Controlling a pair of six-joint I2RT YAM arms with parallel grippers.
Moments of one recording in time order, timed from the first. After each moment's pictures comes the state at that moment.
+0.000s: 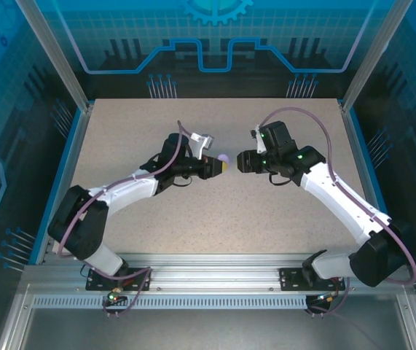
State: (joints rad) left arm -0.52 1.60 0.97 0.11 0.56 -0.50; right arm 0.51 1.34 1.22 -0.75 -0.05 0.38
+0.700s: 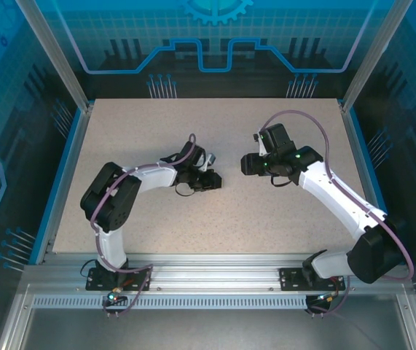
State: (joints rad) left arm -0.52 1.90 1.11 -0.20 0.52 -0.63; right arm 0.48 1.36 1.19 -0.77 -0.02 0.38
